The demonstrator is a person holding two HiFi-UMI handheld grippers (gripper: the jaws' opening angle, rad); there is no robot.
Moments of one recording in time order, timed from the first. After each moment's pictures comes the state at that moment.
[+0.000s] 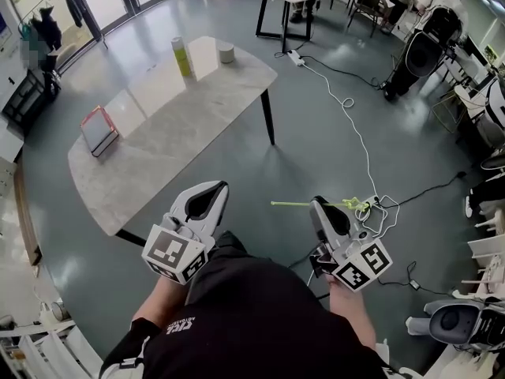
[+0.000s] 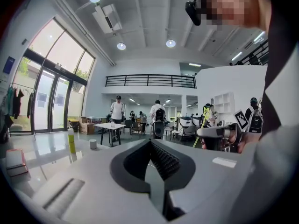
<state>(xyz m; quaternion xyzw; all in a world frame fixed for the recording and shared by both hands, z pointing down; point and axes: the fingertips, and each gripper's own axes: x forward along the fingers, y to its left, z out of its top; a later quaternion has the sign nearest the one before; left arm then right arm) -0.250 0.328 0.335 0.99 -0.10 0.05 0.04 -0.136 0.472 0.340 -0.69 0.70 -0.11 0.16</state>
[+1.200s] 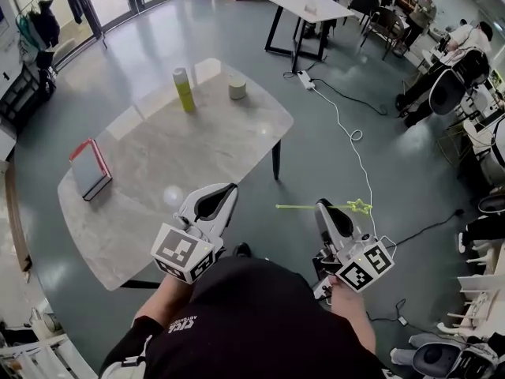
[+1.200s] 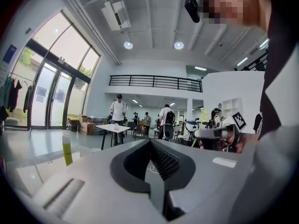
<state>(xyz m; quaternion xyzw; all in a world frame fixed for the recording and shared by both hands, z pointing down) -0.120 0.115 0.339 0.99 -0.10 0.03 0.06 -0.001 0.250 0.339 -0.69 0.70 -0.13 0.14</state>
